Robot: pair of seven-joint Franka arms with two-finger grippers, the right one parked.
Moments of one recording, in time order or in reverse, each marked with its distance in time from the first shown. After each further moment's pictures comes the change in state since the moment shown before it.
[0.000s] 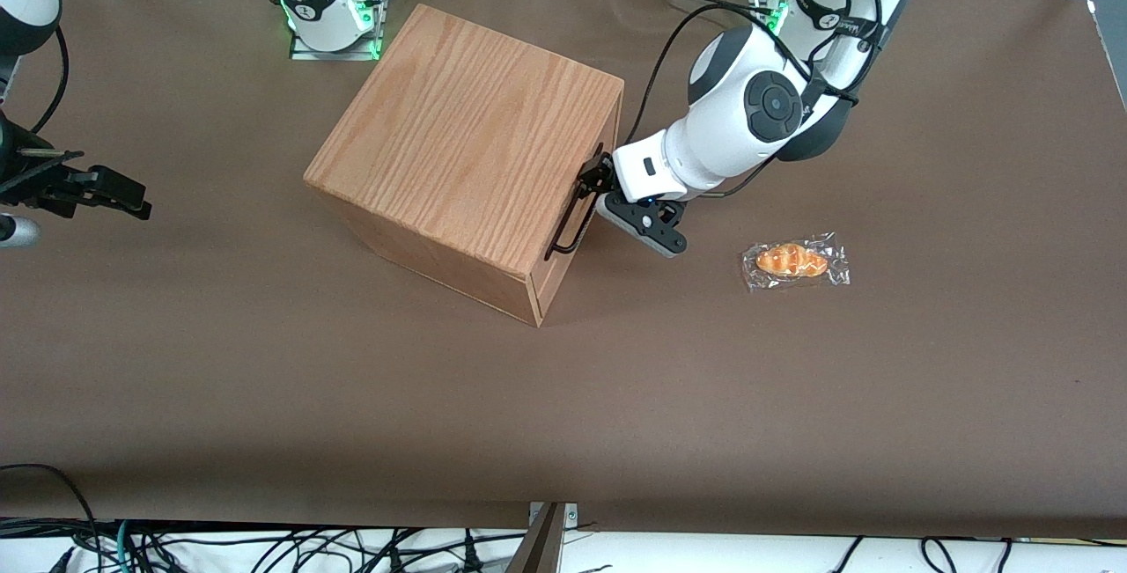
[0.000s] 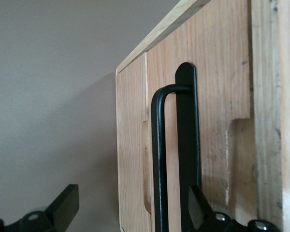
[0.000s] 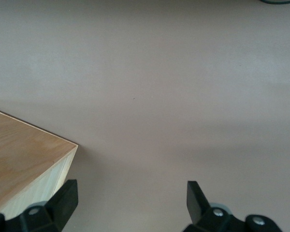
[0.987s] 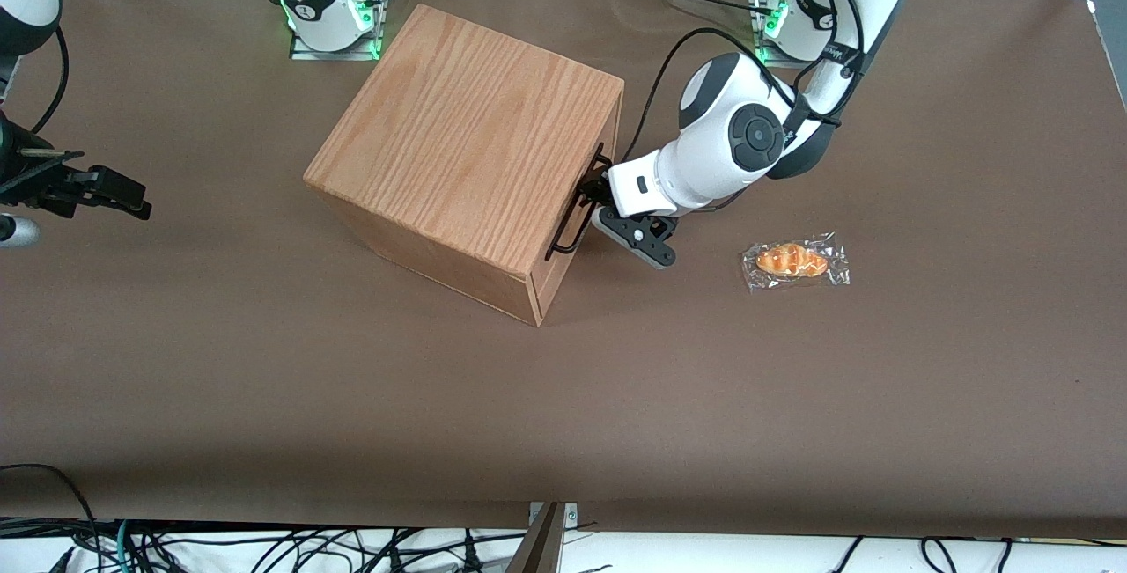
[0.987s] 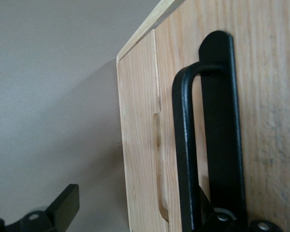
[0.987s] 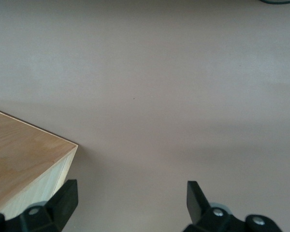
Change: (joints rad) arm -0.002 0.059 0.000 -0.008 0.012 0.021 0.080
